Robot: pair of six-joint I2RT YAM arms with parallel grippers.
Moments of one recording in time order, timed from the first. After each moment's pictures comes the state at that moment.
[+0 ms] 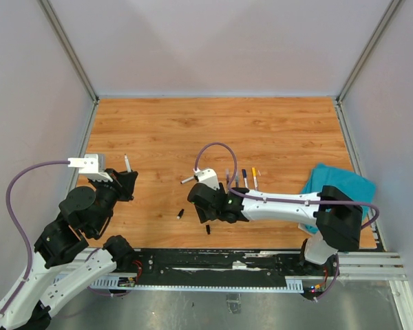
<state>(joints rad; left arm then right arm) -0.74 0.36 0.85 -0.65 -0.52 -0.43 1.23 1.60 1.06 -0.49 0.42 0.66</state>
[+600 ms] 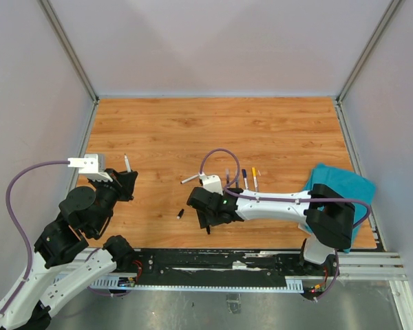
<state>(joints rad) -0.74 0.36 0.85 -0.65 -0.52 -0.43 1.23 1.66 1.08 -0.61 0.34 0.84</state>
